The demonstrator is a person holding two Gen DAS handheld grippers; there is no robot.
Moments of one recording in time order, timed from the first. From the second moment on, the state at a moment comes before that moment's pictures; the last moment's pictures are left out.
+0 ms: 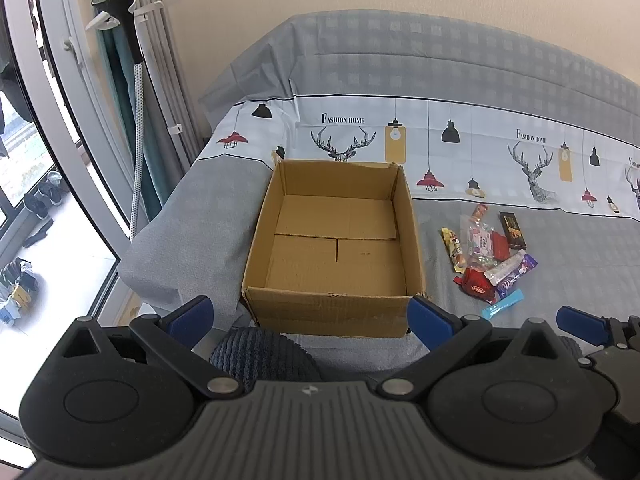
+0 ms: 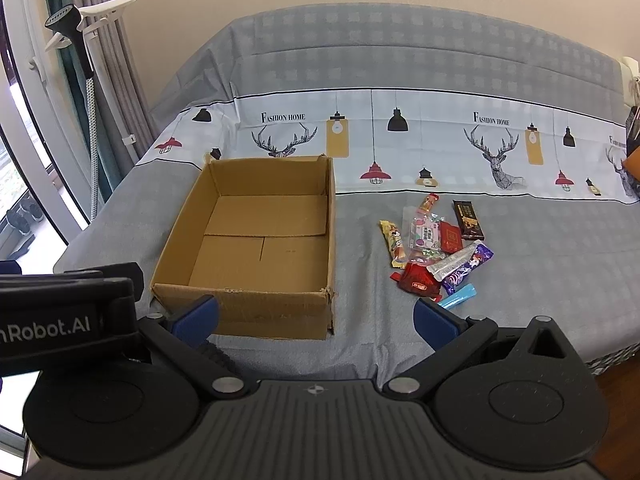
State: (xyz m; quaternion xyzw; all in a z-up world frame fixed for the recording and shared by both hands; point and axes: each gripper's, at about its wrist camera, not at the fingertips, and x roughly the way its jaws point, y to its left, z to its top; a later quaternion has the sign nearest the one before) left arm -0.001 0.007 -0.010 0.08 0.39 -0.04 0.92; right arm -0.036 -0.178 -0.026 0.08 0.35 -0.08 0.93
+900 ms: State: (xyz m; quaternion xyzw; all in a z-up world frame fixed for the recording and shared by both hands) left arm 0.004 0.008 -0.018 0.08 0.40 -0.04 0.91; right arm -0.030 -0.179 -0.032 0.08 0.36 -0.07 0.92
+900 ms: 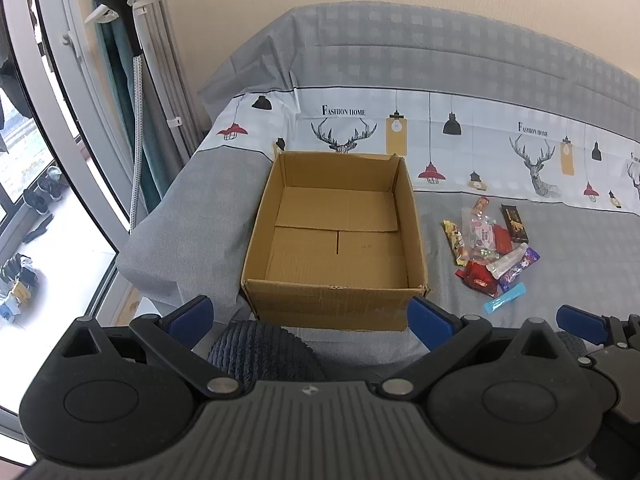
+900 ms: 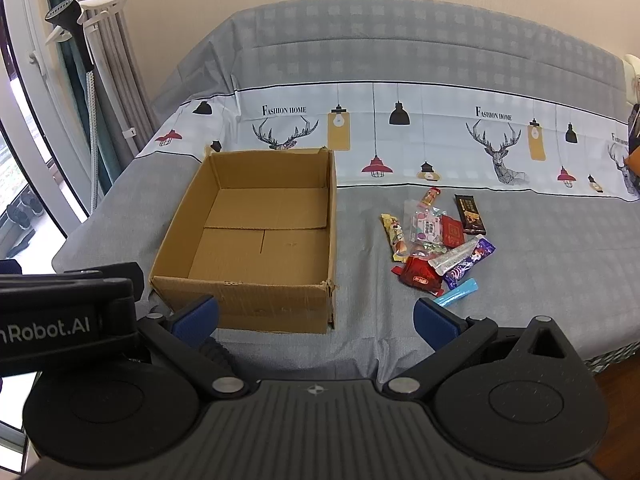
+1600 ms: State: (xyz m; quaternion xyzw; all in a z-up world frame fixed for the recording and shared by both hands) left arm 0.077 -0.139 -0.219 0.14 0.43 -0.20 0.87; right arm 0.003 -0.320 -0.214 0.17 0.39 -0.08 0.90
